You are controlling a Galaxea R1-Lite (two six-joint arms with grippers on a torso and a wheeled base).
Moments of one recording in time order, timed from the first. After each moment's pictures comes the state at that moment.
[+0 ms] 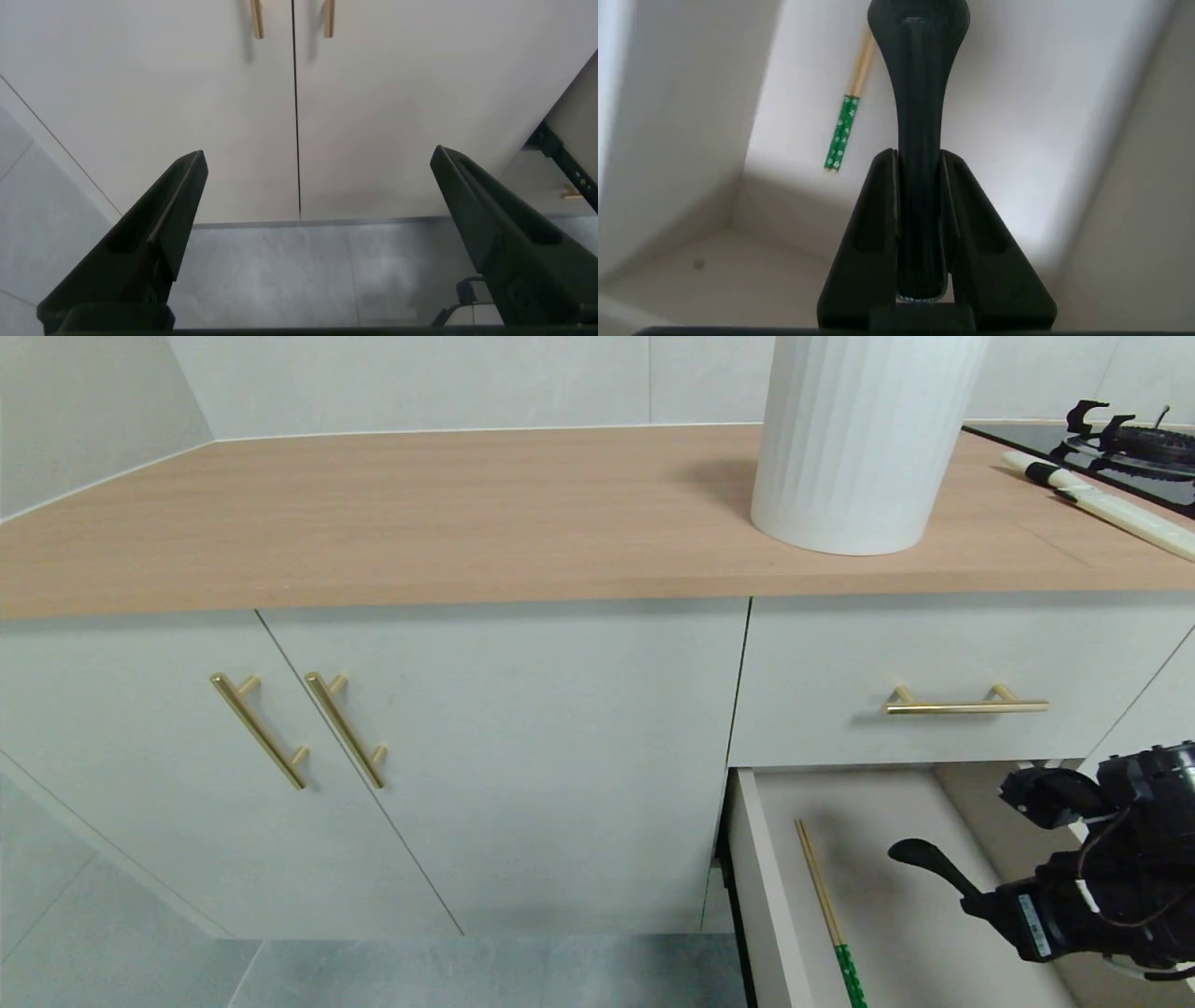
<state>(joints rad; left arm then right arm) 0.00 0.00 0.00 0.00 -0.01 0.01 0.15 1.55 -0.50 -0.19 0.11 -0.05</state>
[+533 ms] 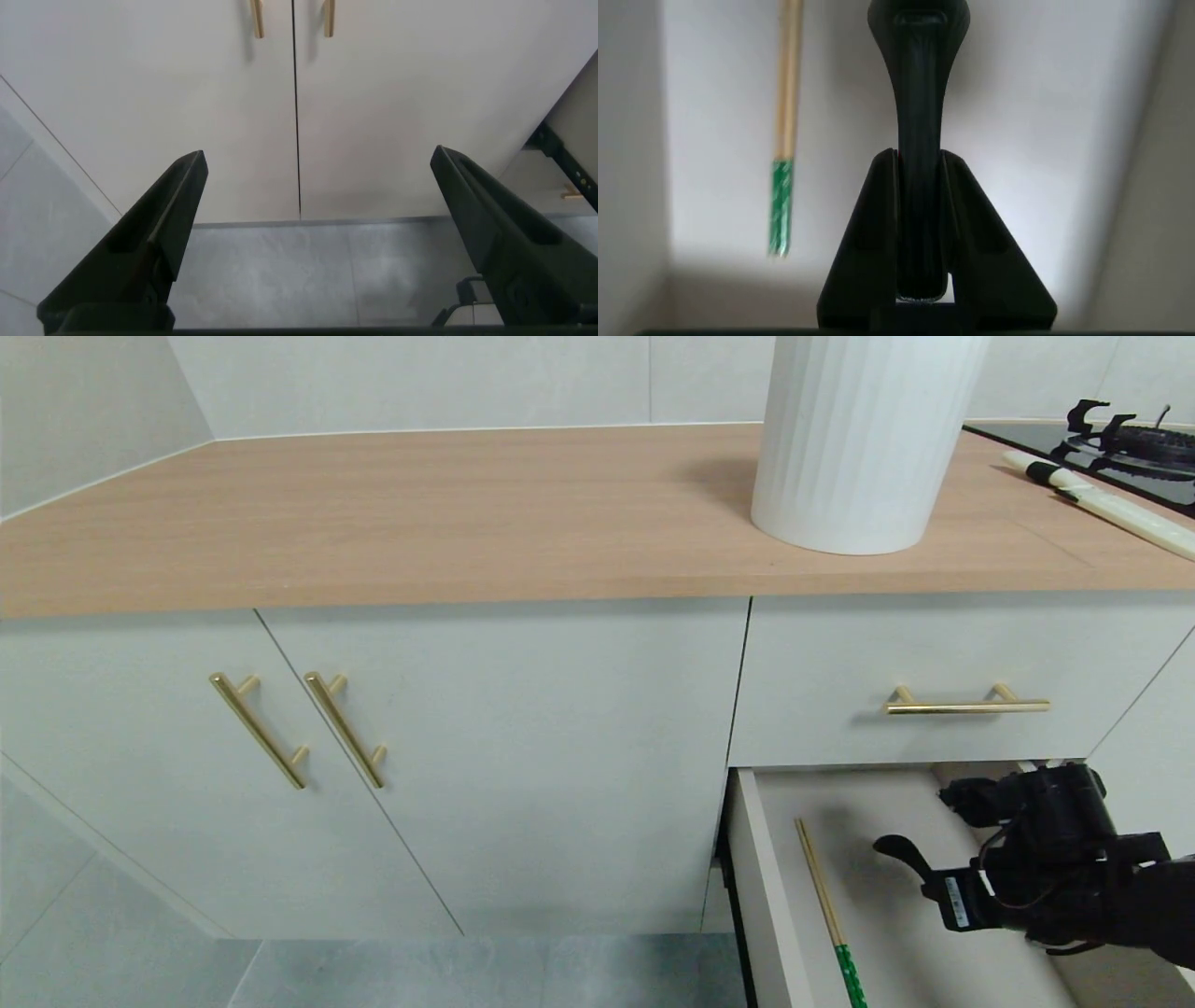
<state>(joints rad) 0.00 0.00 0.00 0.00 -0.01 0.01 0.15 1.89 -0.48 -0.57 -0.03 0.03</state>
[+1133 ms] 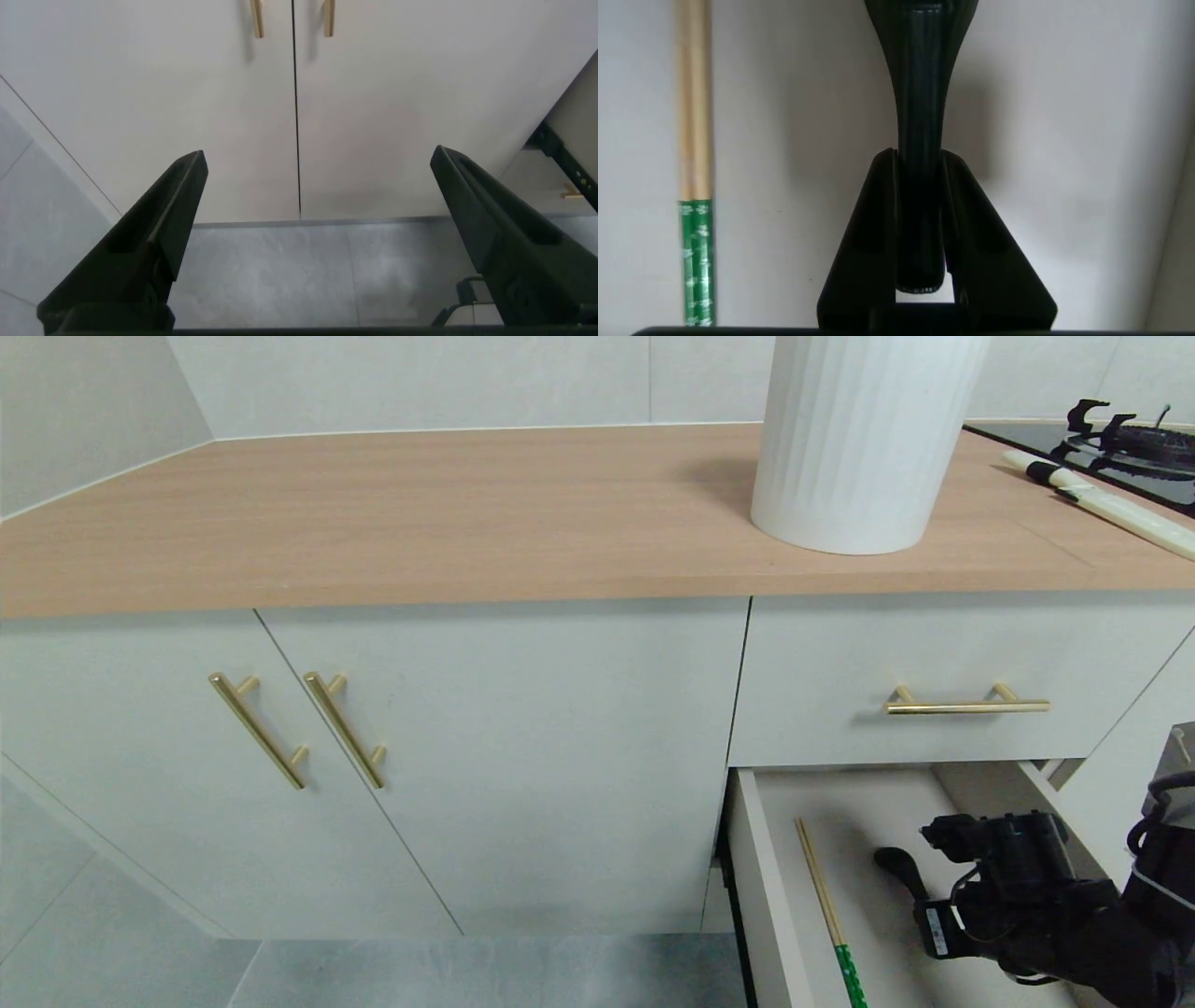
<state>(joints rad) 0.00 0.00 0.00 0.00 -0.01 0.01 0.15 2.12 -0.38 -0.89 -0.09 0.03</state>
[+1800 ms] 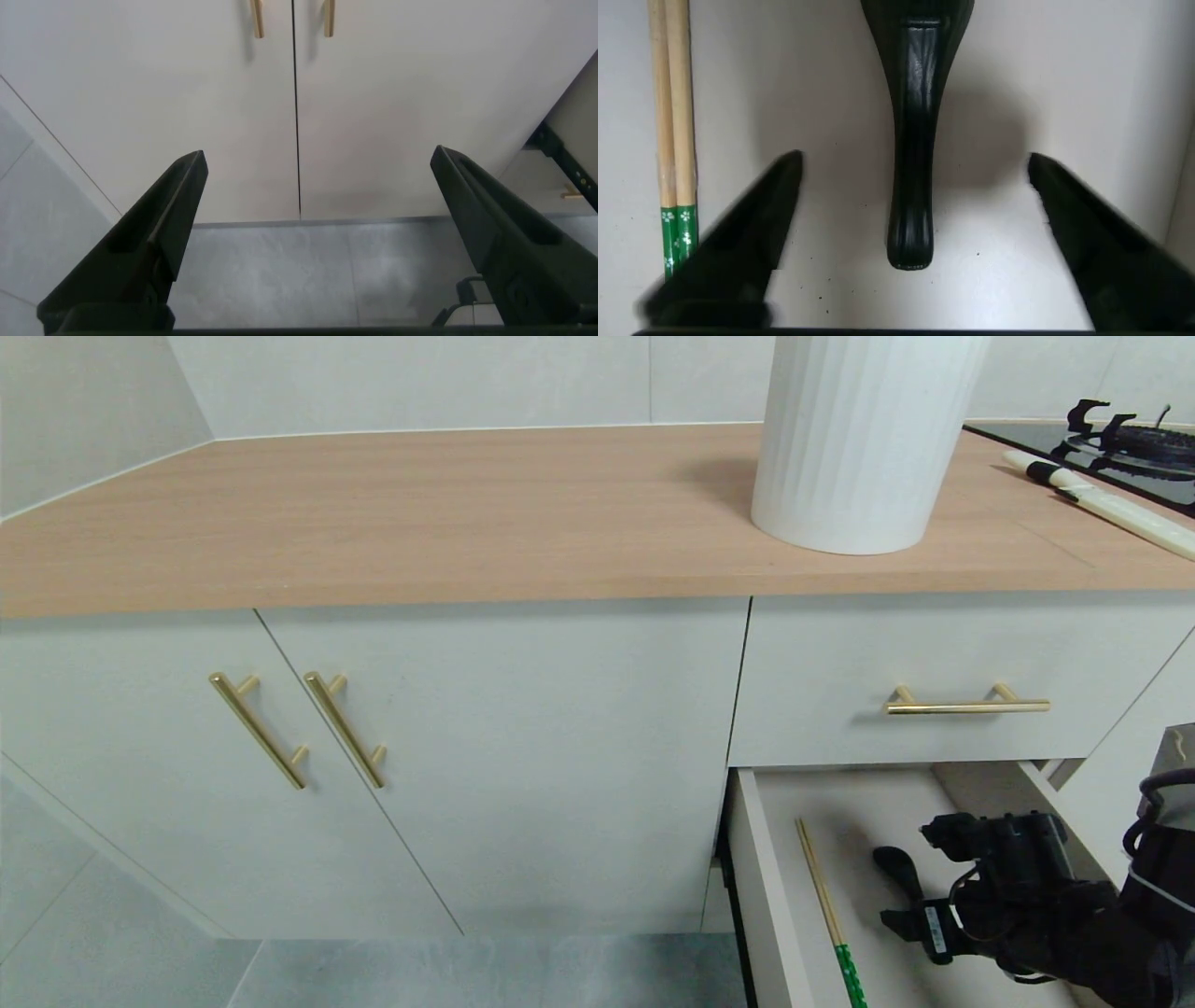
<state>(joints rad) 0.00 0.00 0.00 0.00 -0.01 0.01 0.15 2.13 -0.38 -0.92 -0.11 0.03</state>
